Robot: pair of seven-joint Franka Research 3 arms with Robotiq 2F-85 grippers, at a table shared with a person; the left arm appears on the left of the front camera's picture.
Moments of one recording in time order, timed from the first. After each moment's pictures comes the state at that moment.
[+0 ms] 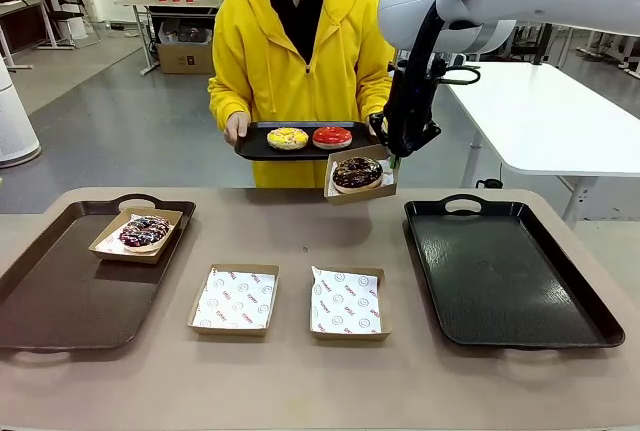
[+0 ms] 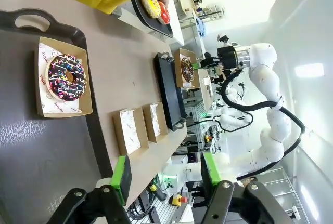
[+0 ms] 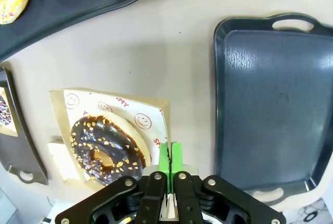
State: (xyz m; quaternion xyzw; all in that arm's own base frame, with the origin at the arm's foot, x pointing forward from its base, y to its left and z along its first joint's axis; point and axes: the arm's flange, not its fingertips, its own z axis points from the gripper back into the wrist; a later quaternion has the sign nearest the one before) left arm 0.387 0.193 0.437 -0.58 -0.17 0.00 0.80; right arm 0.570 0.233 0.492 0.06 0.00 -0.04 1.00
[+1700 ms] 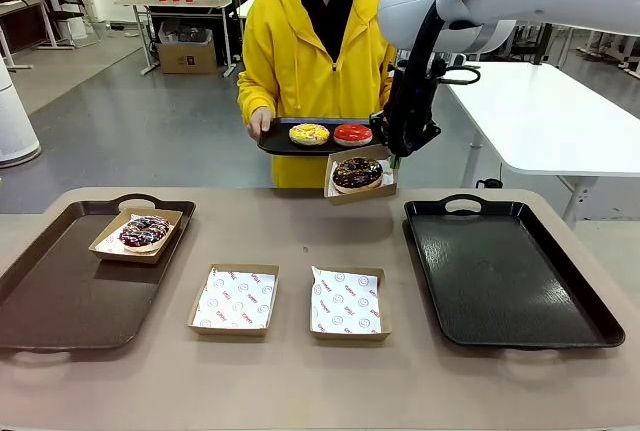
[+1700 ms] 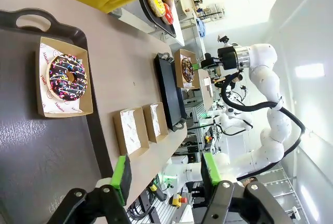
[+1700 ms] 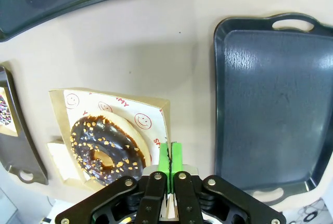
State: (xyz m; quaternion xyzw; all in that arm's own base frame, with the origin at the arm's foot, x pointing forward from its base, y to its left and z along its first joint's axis) left arm 0.387 0.194 0.437 -0.57 -0.17 0.00 0.80; right arm 0.570 0.233 0.492 0.06 0.00 -0.04 1.00
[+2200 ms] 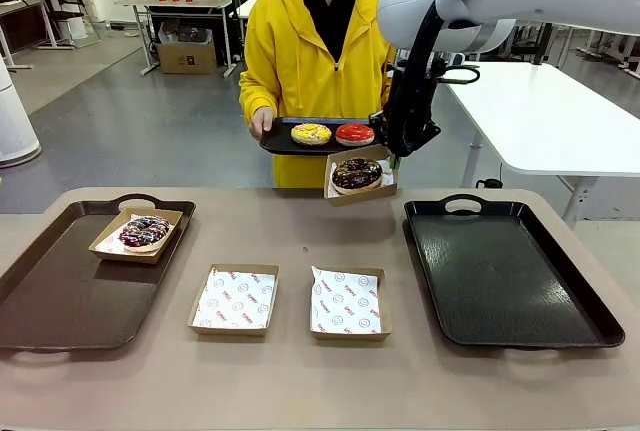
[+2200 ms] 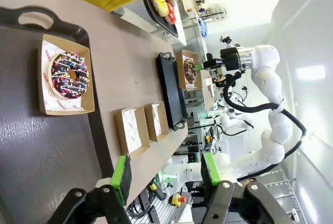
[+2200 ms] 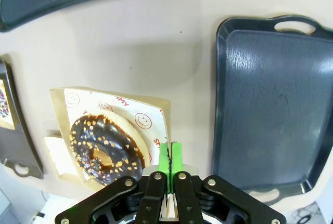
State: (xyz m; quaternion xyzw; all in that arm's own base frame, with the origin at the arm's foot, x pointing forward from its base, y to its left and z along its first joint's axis) left arm 0.387 0.194 0.438 -0.57 -0.16 0.01 0.81; right arm 0.566 0.234 0.496 0.05 0.00 -0.02 1.00
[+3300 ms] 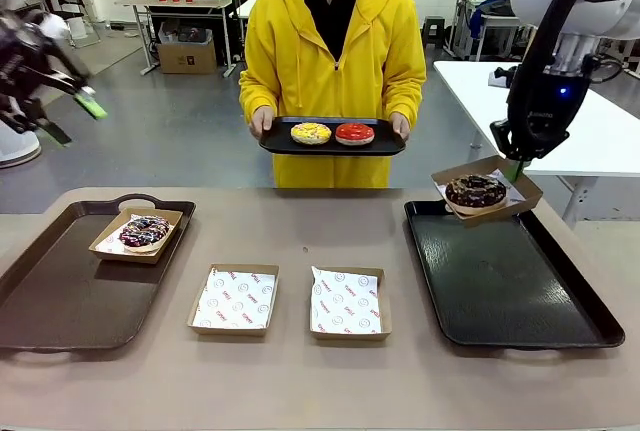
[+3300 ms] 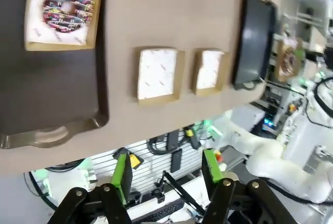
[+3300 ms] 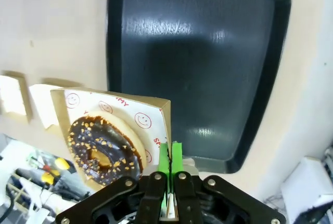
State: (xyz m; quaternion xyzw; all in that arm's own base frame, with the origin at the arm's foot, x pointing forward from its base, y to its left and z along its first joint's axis) left arm 0.459 -0.032 0.570 -0.28 0.07 0.03 0.96; right arm 0.530 0.038 0.497 0.06 0.07 0.05 0.99
